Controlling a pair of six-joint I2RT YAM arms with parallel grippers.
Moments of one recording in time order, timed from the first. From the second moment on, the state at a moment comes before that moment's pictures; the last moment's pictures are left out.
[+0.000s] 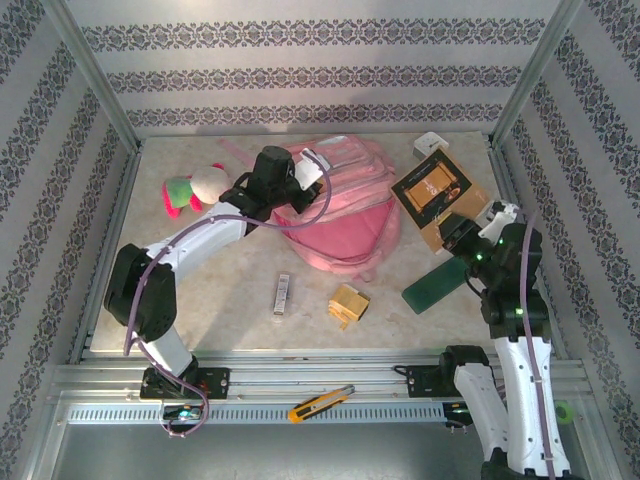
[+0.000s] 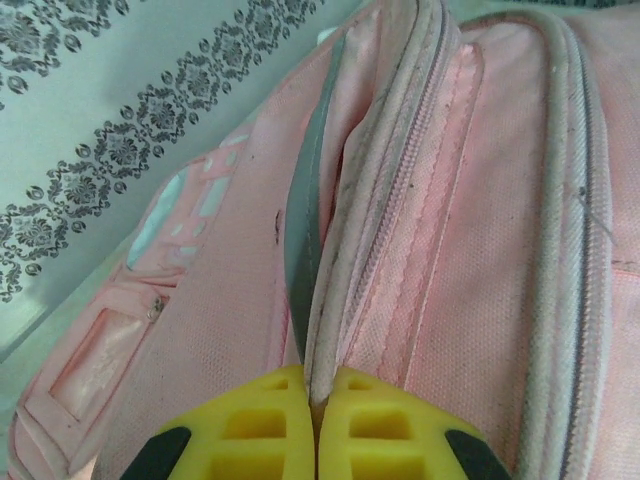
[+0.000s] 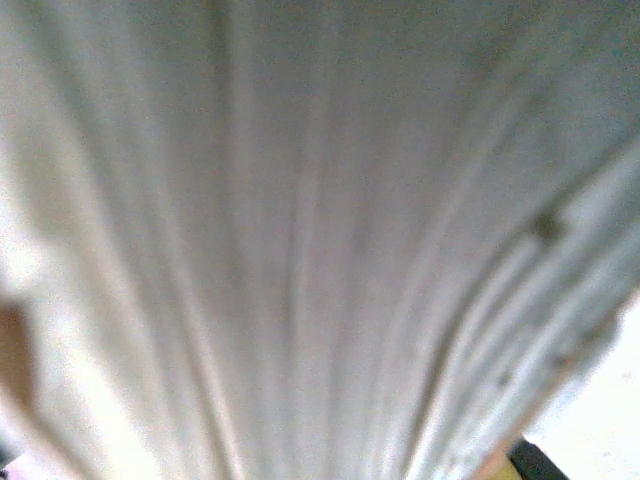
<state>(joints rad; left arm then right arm) -0.52 1.68 1.35 -0.15 0.16 0.35 -0.06 0.59 0.78 -0.51 -0.36 0.75</state>
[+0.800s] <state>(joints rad) -0.51 1.68 1.39 -0.17 0.14 0.07 0.48 0.71 0.51 -0.21 -0.15 1.20</state>
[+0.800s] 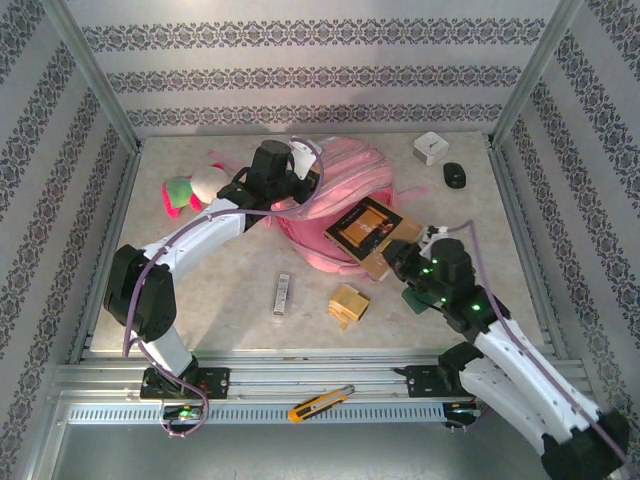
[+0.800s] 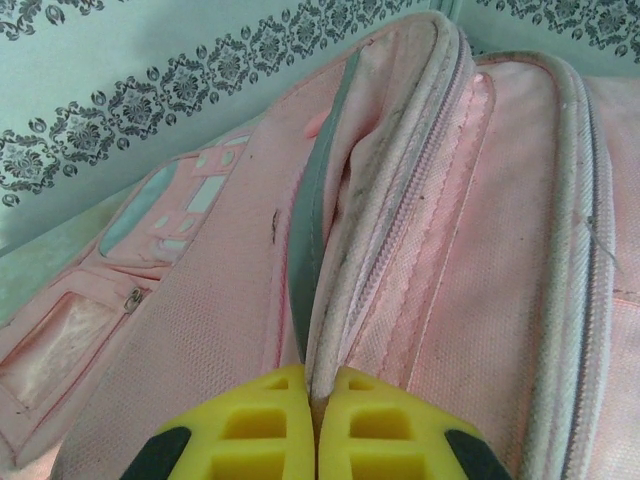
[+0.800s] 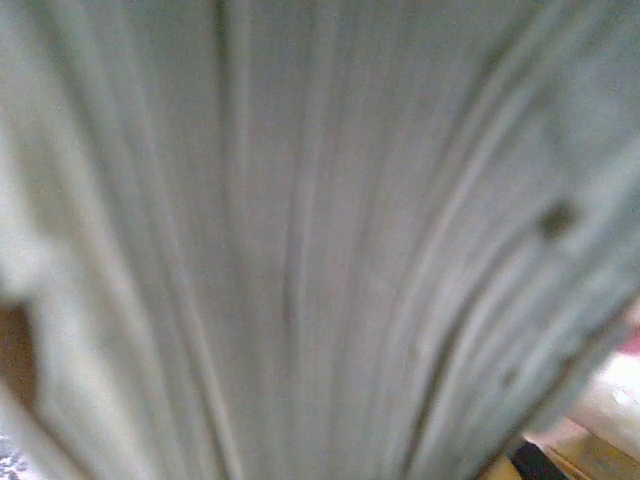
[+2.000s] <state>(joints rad) -0.46 1.68 1.41 -0.16 0.23 -0.04 0.56 2.04 0.97 0.77 0.22 1.52</state>
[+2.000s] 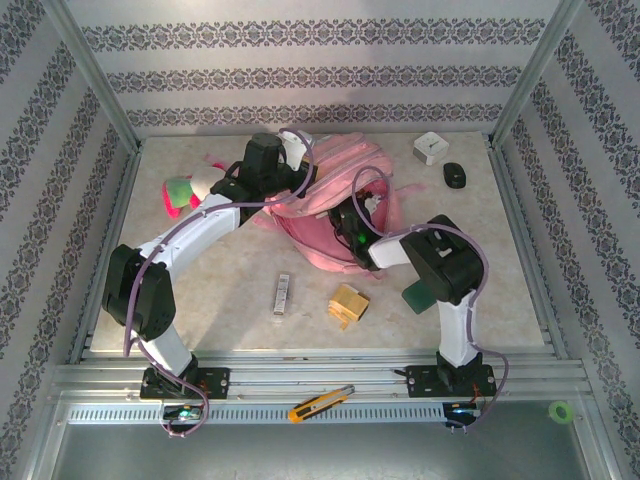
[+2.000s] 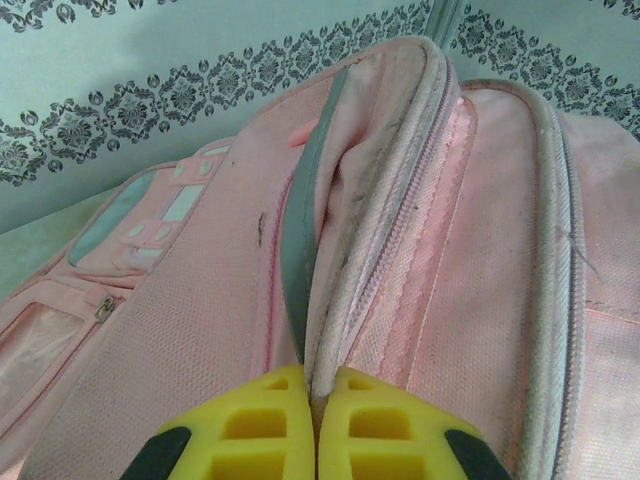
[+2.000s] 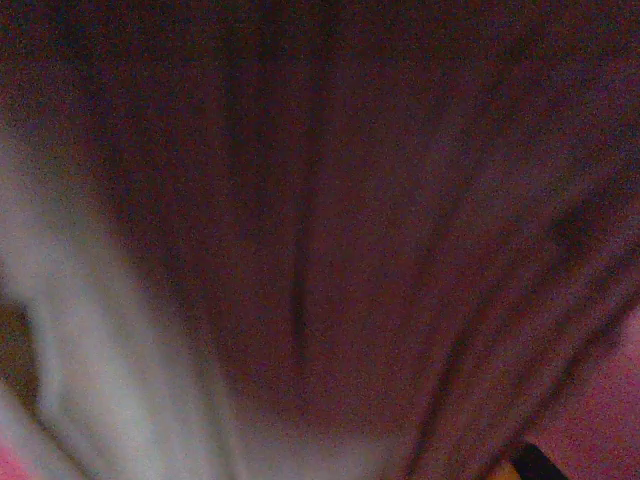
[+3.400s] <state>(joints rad) -0.43 1.69 1.40 -0.13 0.20 -0.03 0.53 2.00 0.91 0.66 0.09 1.56</state>
